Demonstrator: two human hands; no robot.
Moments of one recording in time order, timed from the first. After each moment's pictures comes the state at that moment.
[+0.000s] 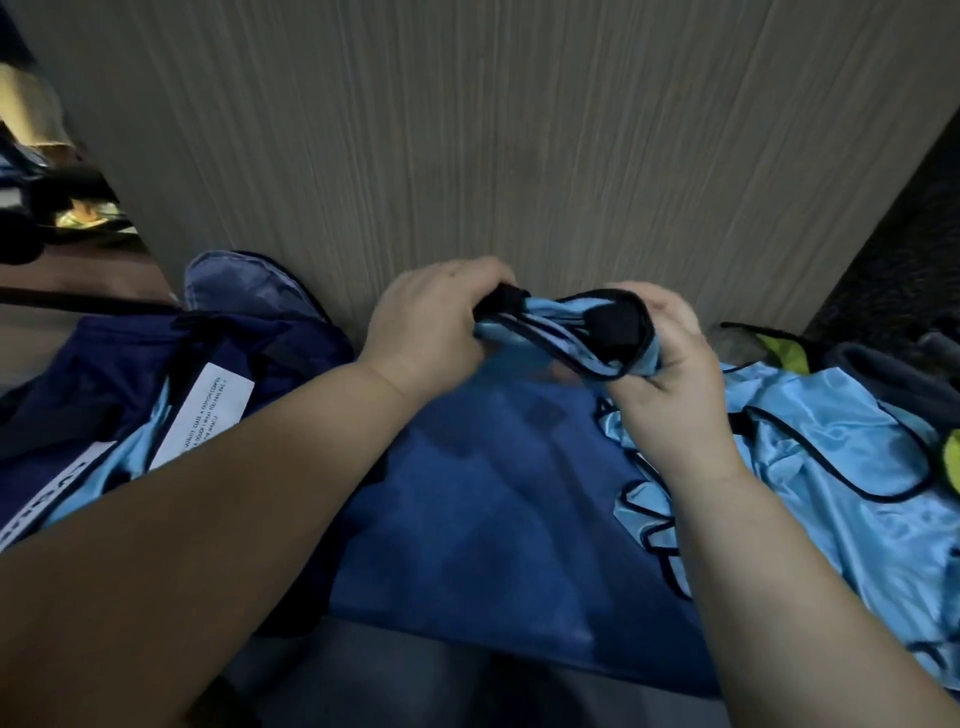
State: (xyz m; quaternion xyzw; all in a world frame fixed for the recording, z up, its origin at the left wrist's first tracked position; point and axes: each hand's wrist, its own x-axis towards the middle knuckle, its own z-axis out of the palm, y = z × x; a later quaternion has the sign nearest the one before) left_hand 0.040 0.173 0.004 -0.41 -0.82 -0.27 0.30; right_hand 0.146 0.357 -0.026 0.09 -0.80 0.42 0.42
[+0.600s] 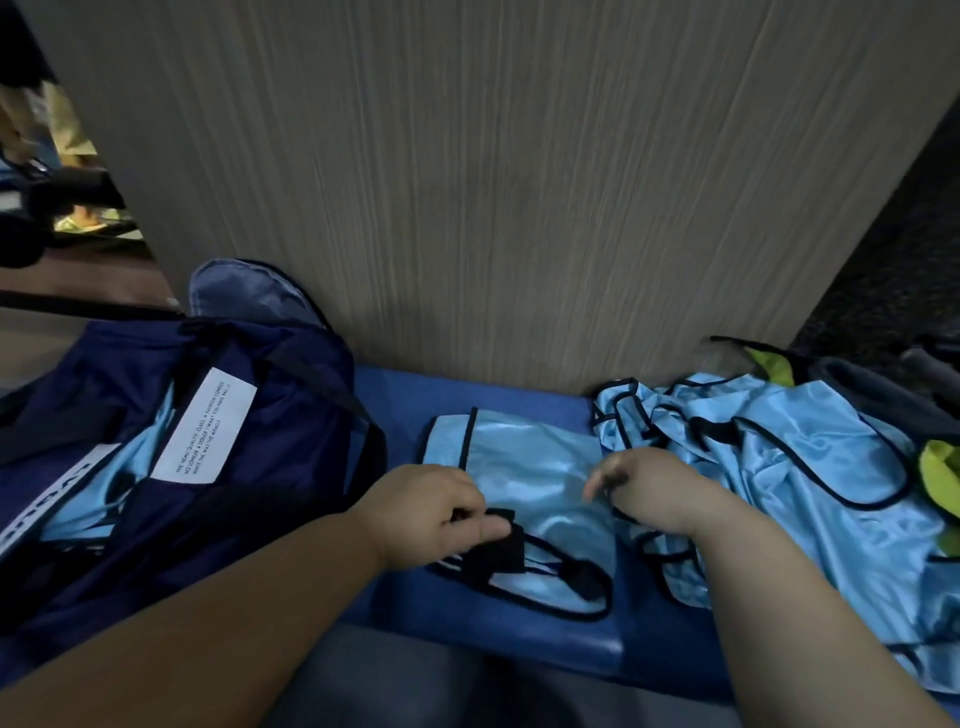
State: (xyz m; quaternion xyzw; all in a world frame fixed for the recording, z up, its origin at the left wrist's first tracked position) left_hand 0.076 0.134 -0.112 -0.46 -0.87 -0.16 -0.05; right_hand 0.158 0.390 -0.071 -0.14 -0.95 0.27 -0.11
